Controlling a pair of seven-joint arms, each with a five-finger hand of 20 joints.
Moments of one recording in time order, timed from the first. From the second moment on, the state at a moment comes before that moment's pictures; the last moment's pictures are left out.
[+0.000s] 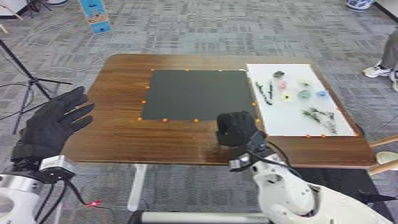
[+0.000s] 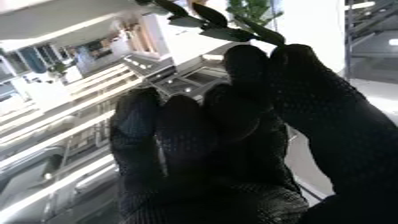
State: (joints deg) left arm 132.9 -60.1 -114.0 -127.6 44.2 -0.9 3.6; right arm -71.8 -41.9 27.7 -108.9 -128.6 33.5 23.6
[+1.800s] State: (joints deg) left arm 133.3 -60.0 -113.8 -127.5 44.2 -0.9 3.7; right arm -53.4 -42.4 22.4 -105.3 -120.1 27.3 20.5
